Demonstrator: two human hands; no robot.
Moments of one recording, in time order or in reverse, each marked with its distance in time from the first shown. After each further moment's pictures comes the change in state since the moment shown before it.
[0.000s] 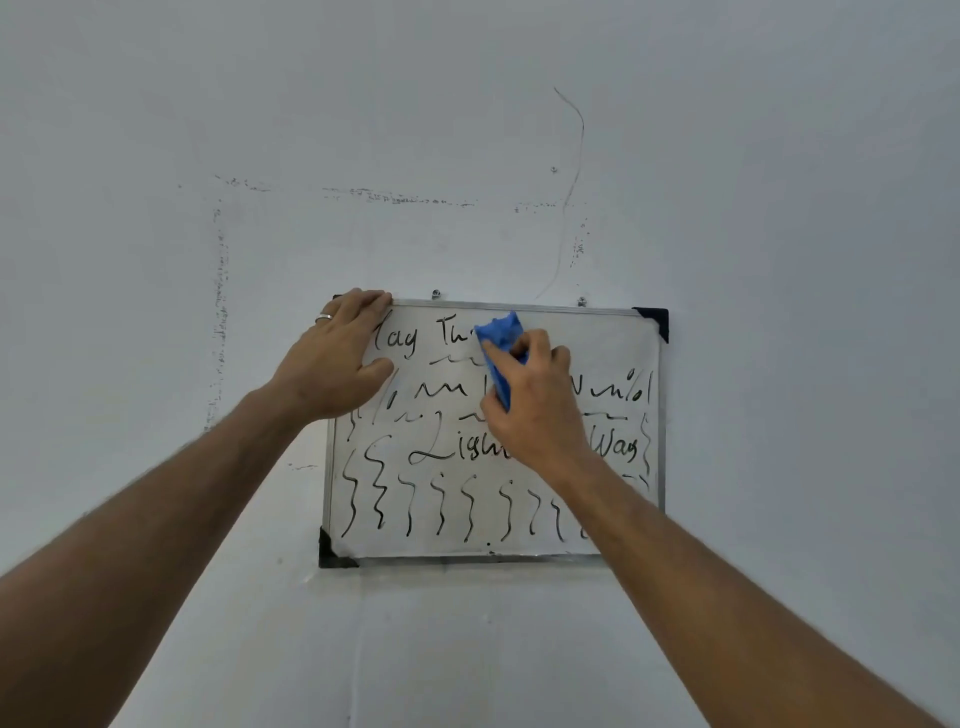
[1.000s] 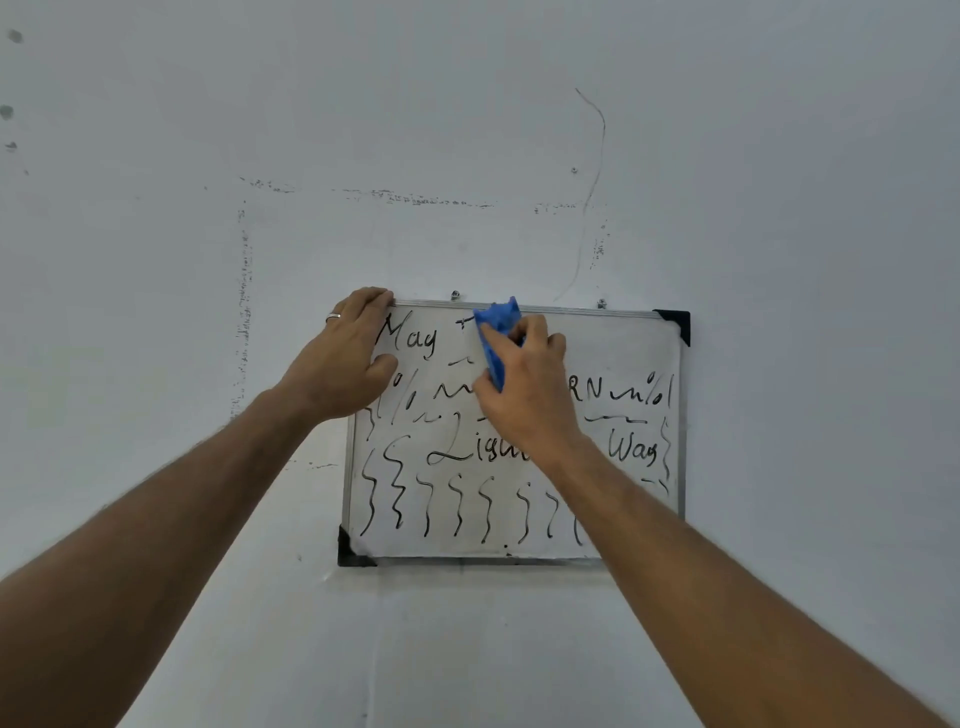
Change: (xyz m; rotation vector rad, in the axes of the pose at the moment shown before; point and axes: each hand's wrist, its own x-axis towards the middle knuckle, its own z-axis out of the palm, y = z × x) left_hand 0.000 -0.017 0.002 -0.056 0.036 -0.005; right_hand 0.021 -0.028 0.006 0.069 0.001 0.038
